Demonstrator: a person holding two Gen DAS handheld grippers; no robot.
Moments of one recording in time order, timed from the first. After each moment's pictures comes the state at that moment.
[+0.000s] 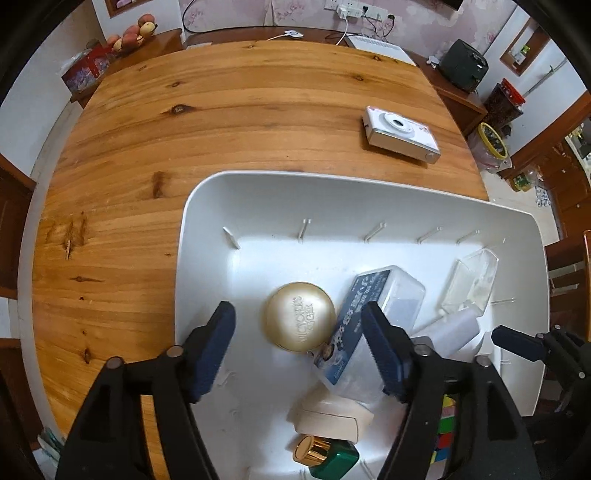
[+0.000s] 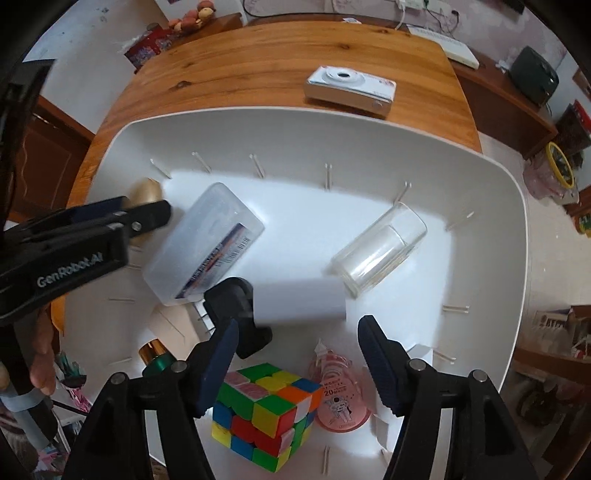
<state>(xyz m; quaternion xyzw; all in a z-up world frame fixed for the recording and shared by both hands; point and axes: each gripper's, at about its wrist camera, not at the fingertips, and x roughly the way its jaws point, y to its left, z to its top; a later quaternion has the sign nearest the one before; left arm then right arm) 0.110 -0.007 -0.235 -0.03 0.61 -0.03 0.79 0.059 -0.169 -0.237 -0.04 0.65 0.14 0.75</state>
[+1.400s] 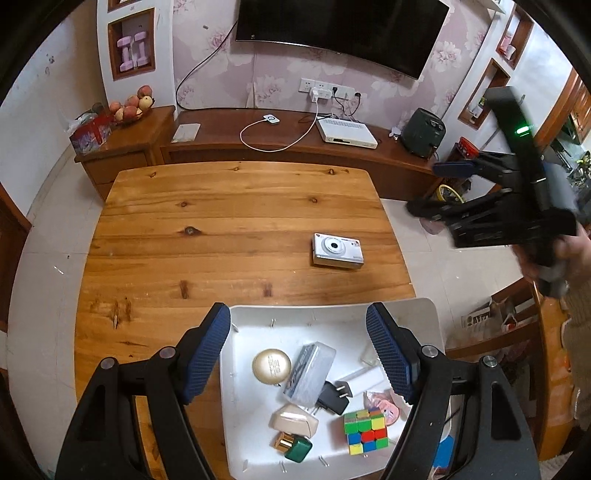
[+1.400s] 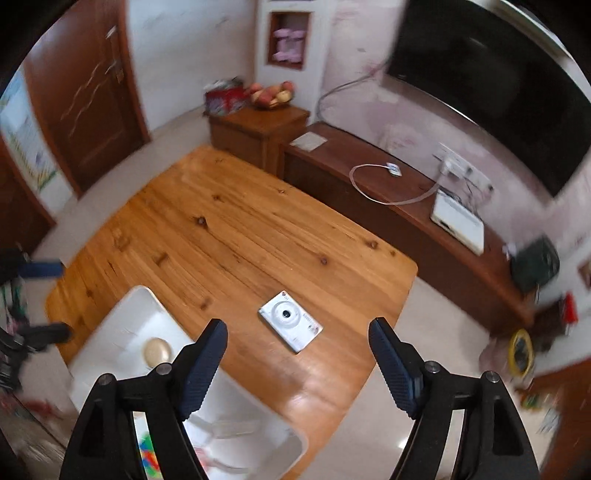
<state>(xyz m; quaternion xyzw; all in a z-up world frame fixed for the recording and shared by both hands) 0.109 -0.004 -0.079 -0.06 0.50 -0.07 0.86 0.214 -0.178 -0.080 -0.25 0.46 0.27 0.81</state>
